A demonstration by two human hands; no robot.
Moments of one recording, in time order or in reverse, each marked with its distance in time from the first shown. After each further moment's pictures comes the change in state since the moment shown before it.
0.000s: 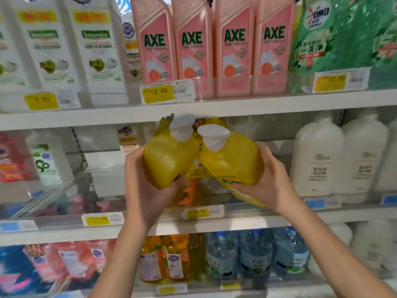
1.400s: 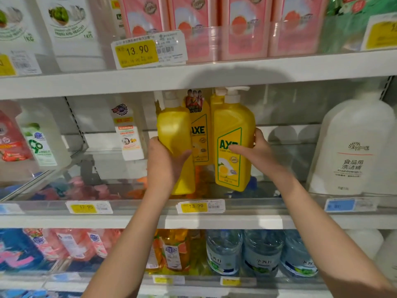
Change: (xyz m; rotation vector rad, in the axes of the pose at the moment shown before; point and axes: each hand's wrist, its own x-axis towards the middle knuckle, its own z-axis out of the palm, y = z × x) left_hand 0.013 -0.057 0.098 0.221 -0.147 -0.520; right_hand 0.080 0.116 0.047 0.237 -0.126 0.376
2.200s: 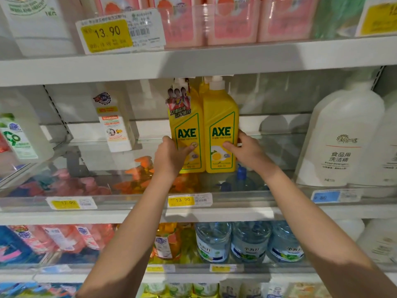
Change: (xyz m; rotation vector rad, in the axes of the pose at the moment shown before) left_hand 0.013 -0.001 0.051 0.122 -0.235 -0.083; right_hand 0.014 0.025 -0.001 -0.235 -0.078 -0.050
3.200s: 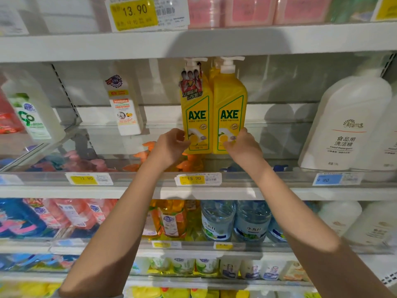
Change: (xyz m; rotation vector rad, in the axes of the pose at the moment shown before) left_hand -0.016 -0.027 -0.036 -0.072 -0.249 0.070; right_hand -0.033 -0.028 0.039 -0.359 0.074 0.273
